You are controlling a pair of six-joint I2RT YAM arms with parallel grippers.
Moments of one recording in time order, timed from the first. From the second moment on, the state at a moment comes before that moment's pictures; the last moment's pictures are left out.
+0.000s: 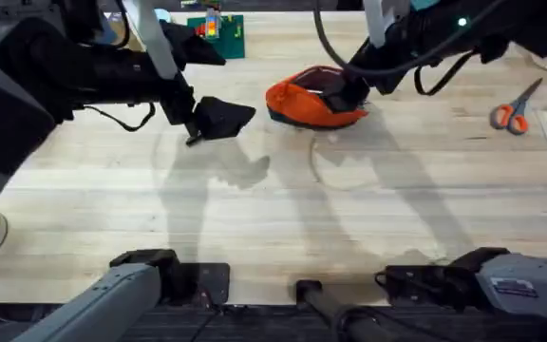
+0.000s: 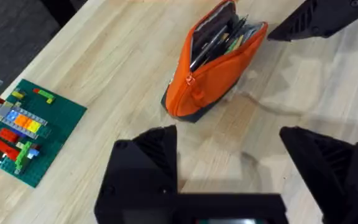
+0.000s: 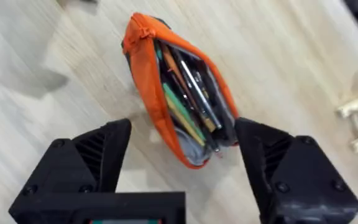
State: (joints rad) left arm 0.06 1.15 0.97 -0.73 0.82 0.83; right arm 0.41 1.45 1.28 -0.78 -0.15 -0.44
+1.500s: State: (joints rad) left arm 0.15 1.15 0.97 -0.73 0.60 0.85; right arm 0.41 1.45 1.28 -0.80 -0.15 -0.31
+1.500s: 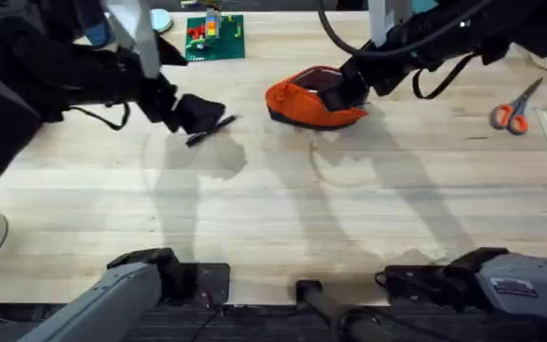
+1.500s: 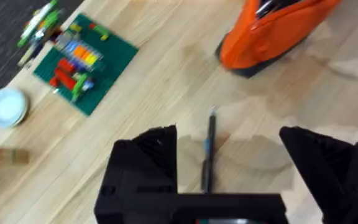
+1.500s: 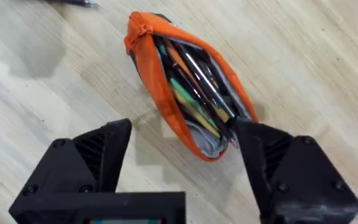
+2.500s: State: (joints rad) left arm 0.29 1.42 0.97 -0.75 0.54 1.05; right arm 0.41 1.45 1.28 -0.80 -0.15 -0.31
